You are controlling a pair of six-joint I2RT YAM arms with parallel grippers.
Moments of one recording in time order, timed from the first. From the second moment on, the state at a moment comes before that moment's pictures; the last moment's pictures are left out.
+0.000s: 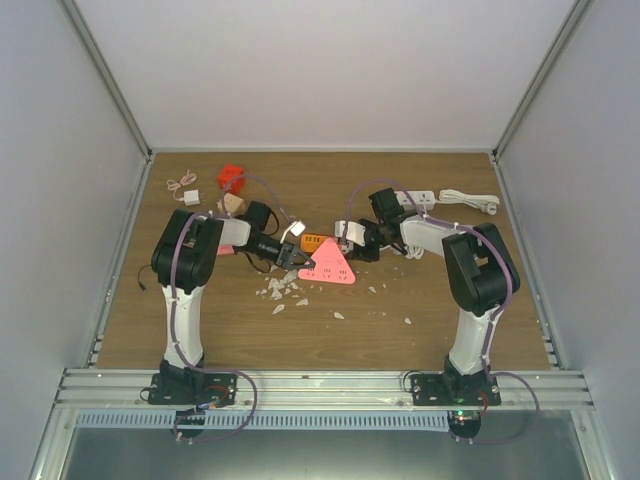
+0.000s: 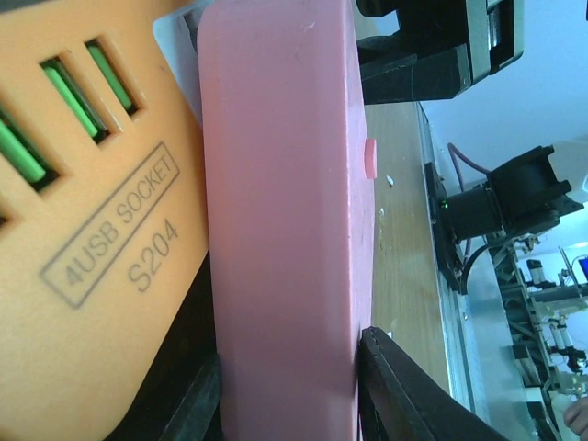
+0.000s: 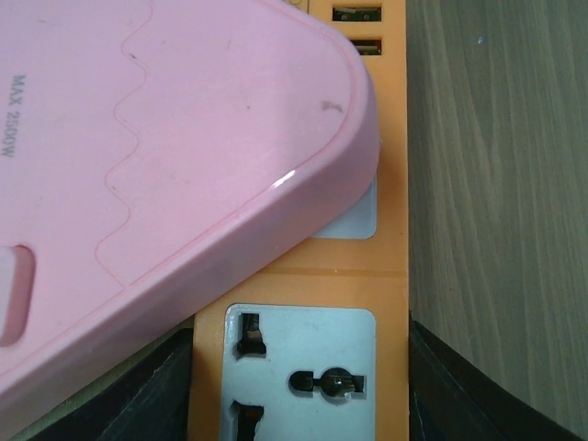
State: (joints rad) left arm -0.29 2.13 1.17 -0.35 1.22 0.28; right arm 0.39 1.91 1.15 -0.32 -0.49 -1.07
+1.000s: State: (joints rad) left arm -0.33 1.98 1.04 -0.20 1.09 0.26; right arm 0.37 1.91 1.17 -0.38 -0.56 -1.09
